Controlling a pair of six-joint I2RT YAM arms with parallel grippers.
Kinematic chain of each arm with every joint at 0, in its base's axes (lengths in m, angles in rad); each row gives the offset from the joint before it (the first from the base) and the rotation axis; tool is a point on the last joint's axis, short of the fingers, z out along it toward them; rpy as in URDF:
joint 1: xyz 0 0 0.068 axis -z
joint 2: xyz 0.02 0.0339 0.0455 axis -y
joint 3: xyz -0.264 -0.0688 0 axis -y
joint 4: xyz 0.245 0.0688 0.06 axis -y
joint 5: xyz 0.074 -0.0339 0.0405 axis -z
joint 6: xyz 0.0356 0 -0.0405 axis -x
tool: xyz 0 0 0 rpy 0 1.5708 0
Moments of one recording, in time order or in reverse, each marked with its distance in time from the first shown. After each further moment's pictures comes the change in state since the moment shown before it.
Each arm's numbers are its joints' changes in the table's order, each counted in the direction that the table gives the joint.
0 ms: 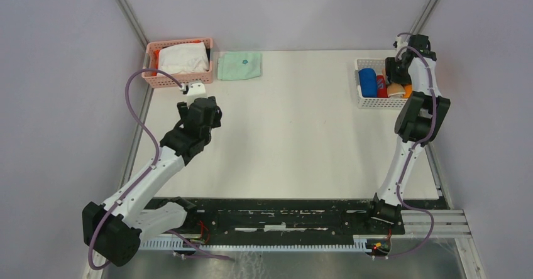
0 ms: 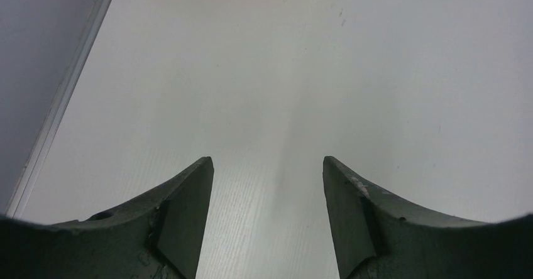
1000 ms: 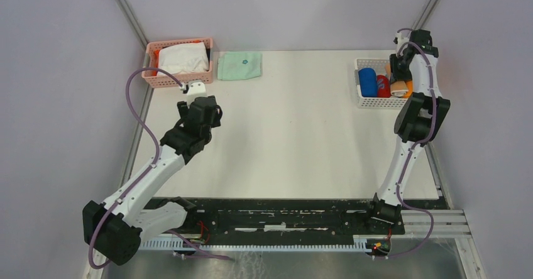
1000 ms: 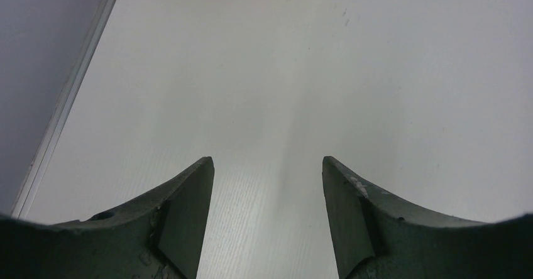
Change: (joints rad) left arm 0.000 -0.005 0.015 -0.017 -0.009 0.001; right arm -0.015 0.011 0.066 -0.076 0.043 0.045
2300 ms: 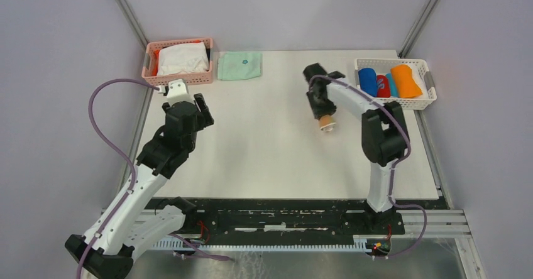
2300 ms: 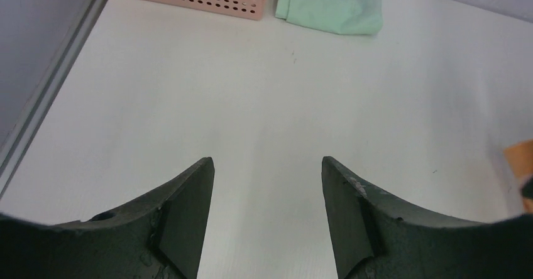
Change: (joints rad) left arm 0.009 0.203 0.072 -0.098 0.096 0.068; right arm -0.795 0.322 -0.660 0.055 0.306 -0.442
